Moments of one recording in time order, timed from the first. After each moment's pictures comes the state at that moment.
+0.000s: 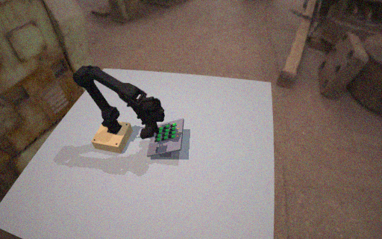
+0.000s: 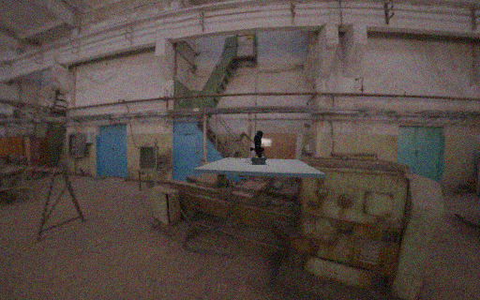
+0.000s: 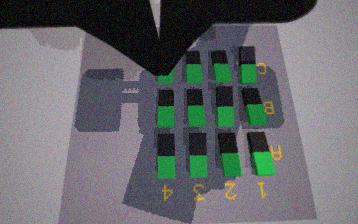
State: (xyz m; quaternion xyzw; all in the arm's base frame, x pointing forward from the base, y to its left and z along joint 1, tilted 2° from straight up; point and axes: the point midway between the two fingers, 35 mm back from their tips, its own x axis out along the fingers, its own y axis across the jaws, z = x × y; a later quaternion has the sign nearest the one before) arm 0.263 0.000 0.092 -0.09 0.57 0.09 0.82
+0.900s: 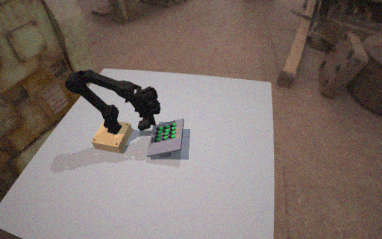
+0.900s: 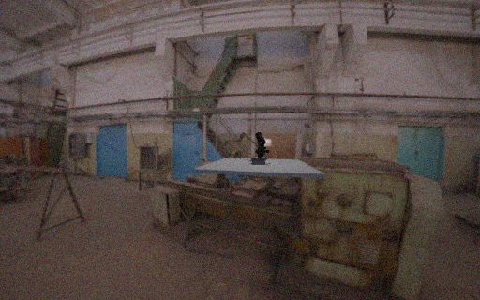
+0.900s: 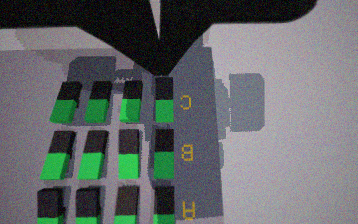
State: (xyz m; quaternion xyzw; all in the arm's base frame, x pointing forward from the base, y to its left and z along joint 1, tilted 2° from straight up) arm 0.213 0.066 0.060 -0.08 0.56 0.10 0.82
